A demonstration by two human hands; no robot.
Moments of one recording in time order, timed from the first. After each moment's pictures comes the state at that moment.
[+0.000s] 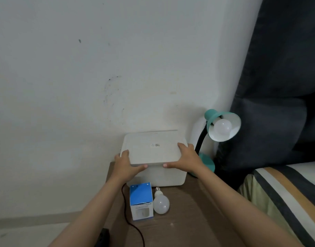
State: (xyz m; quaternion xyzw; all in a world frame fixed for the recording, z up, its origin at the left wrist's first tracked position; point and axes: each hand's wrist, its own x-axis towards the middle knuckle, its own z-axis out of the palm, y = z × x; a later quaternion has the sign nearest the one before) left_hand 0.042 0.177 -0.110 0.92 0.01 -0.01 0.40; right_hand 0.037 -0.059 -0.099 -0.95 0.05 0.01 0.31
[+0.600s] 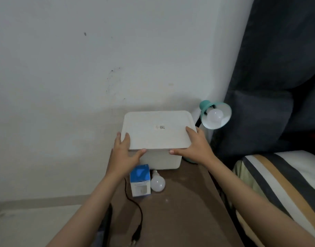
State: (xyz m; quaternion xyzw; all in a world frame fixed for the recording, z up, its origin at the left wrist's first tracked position) left_hand -0.030 0.174 -0.076 0.90 -0.04 0.11 0.43; right_hand -0.040 -0.074 -0.053 -0.93 0.00 -0.12 0.34
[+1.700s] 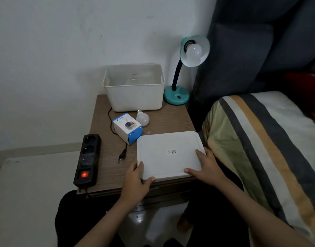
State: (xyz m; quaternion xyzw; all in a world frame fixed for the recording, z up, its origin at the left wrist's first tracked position) left_hand -0.274 0.118 -0.225 0.92 -0.06 -0.05 0.39; right_hand -0.275 -0.149 -0.229 -0.94 0.10 0.07 0.32
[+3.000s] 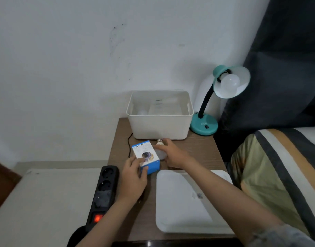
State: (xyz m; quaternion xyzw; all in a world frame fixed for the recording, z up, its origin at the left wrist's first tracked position) left_hand -0.133 0.163 -0.203 0.90 0.00 0.14 0.41; right_hand -0.038 -0.014 -0.203 -0.94 -0.19 0.11 0.26
